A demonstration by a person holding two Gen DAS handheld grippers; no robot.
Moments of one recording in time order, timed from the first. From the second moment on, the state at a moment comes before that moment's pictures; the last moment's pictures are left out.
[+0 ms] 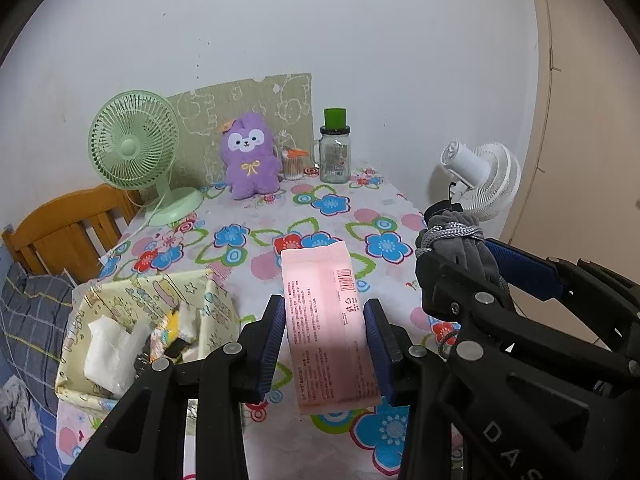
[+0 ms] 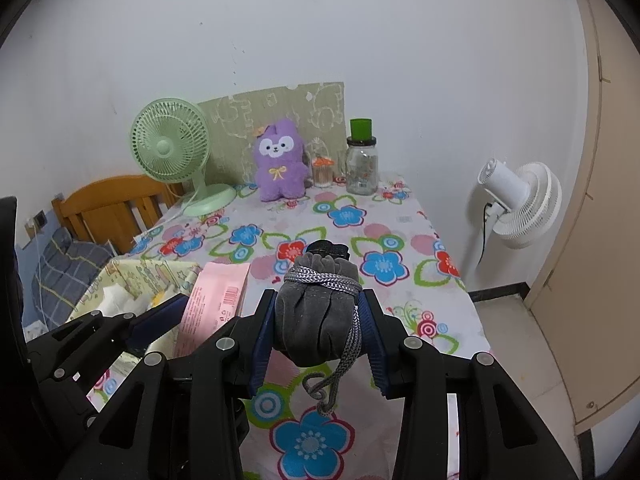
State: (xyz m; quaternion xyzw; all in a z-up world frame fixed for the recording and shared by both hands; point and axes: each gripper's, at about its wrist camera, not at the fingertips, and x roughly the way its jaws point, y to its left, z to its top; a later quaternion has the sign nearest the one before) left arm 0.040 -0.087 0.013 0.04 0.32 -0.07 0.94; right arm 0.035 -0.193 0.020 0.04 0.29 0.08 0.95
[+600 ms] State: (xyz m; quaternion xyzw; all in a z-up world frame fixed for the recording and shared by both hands) left arm 0.048 -0.043 0.020 0.03 0.32 -0.06 0.94; right arm 0.048 -0.149 0.031 0.04 0.29 0.10 0.95
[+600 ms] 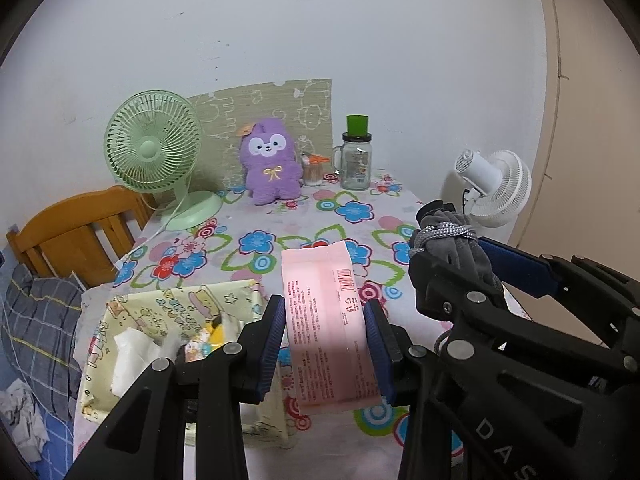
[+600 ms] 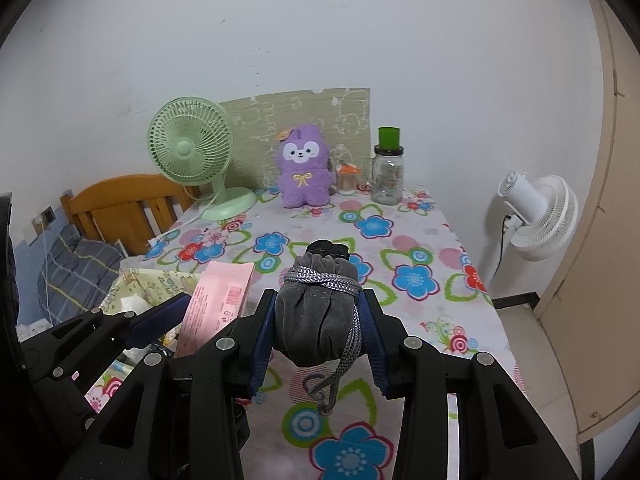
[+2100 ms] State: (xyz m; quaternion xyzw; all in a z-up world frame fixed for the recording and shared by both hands) left arm 0.077 0.061 -0.021 0.00 0.36 -0.03 0.93; right arm 0.088 -0.035 0.009 -0.01 0.33 0.17 0.93
